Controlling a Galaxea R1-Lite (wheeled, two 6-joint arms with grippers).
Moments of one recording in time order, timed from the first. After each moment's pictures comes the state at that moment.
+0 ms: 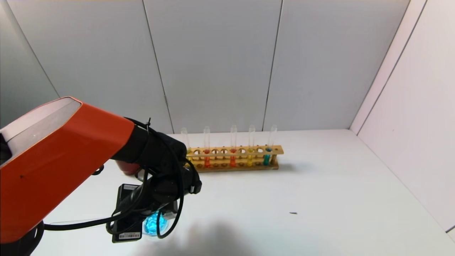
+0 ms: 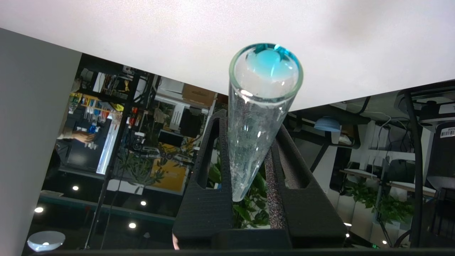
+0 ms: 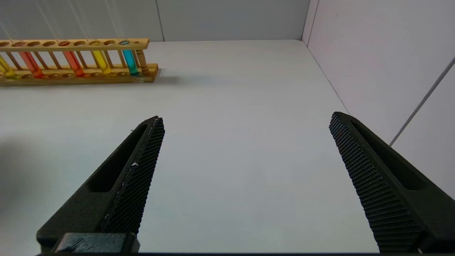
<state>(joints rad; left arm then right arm) -0.60 2.16 -1.35 1.17 0.67 0.40 0.00 0.00 0.00 0.00 -0.01 0.01</state>
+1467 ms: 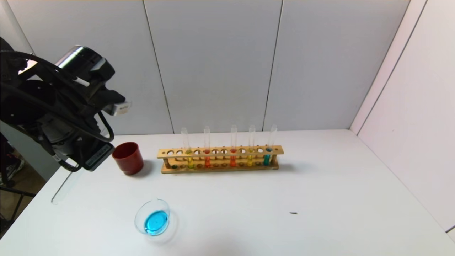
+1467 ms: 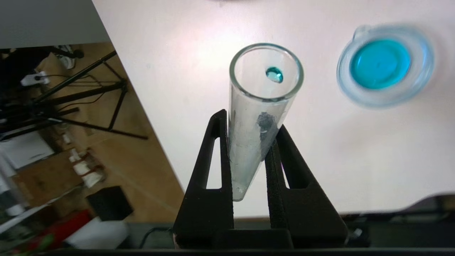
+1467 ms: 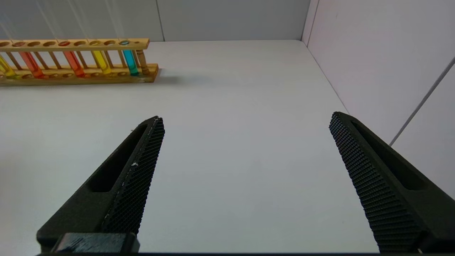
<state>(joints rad) -0.33 1.63 -1.50 0.88 0.41 0.20 0.00 0.00 0.00 0.00 -0.01 0.01</state>
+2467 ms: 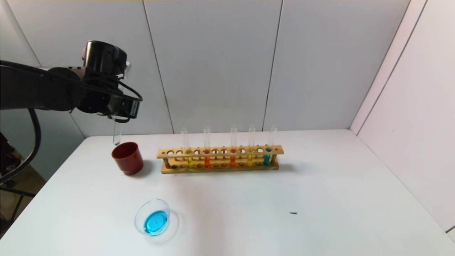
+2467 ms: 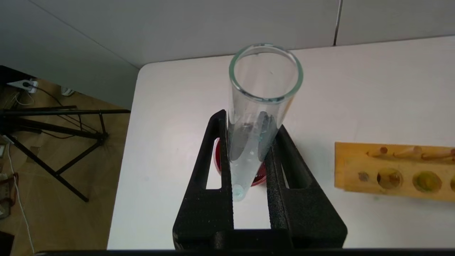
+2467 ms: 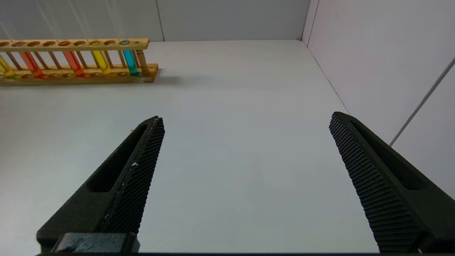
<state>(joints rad) -0.20 1.87 -1.50 0.15 0.47 0.06 0.00 0.00 0.00 0.00 -0.01 0.01</state>
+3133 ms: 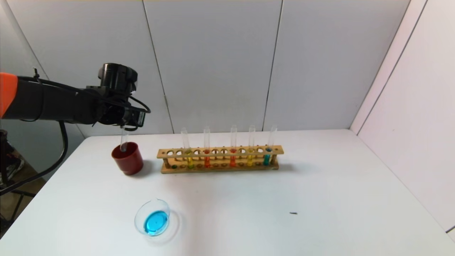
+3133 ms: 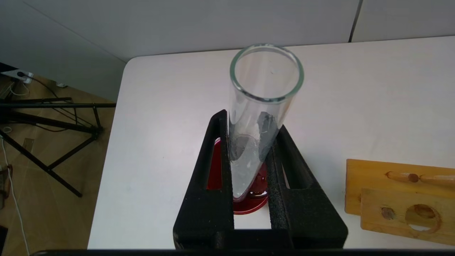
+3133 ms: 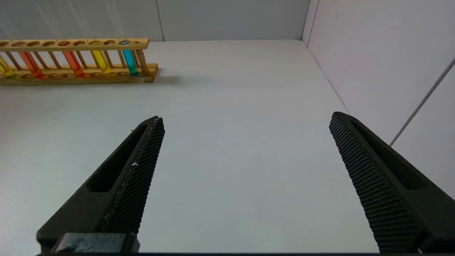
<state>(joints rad) -0.16 1.99 -1.46 0.02 0.46 0.05 0.00 0.00 0.00 0.00 -0.01 0.01</state>
